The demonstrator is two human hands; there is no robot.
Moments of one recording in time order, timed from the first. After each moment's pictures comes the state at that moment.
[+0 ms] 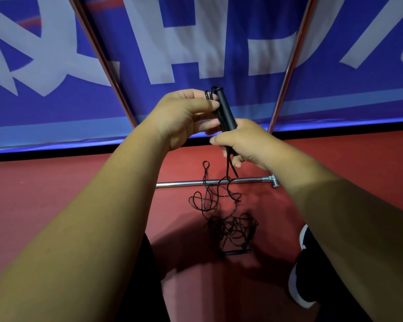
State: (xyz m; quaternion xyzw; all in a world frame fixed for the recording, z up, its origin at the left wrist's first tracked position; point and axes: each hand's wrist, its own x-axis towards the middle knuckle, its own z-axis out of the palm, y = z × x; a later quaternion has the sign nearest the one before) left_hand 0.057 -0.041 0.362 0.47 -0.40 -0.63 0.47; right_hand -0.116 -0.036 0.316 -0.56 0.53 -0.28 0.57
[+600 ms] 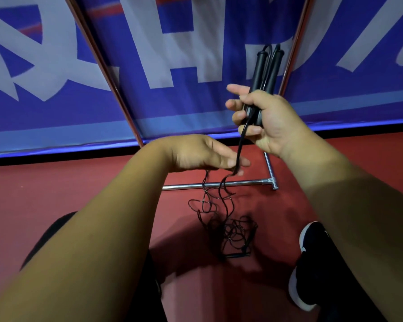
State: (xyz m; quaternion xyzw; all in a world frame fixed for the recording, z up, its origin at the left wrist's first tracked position) left_hand 0.054 -0.021 0.339 0.40 -0.67 -0.63 0.05; right_hand -0.141 -0.050 0.353 -0.34 0.39 -0.48 0.71
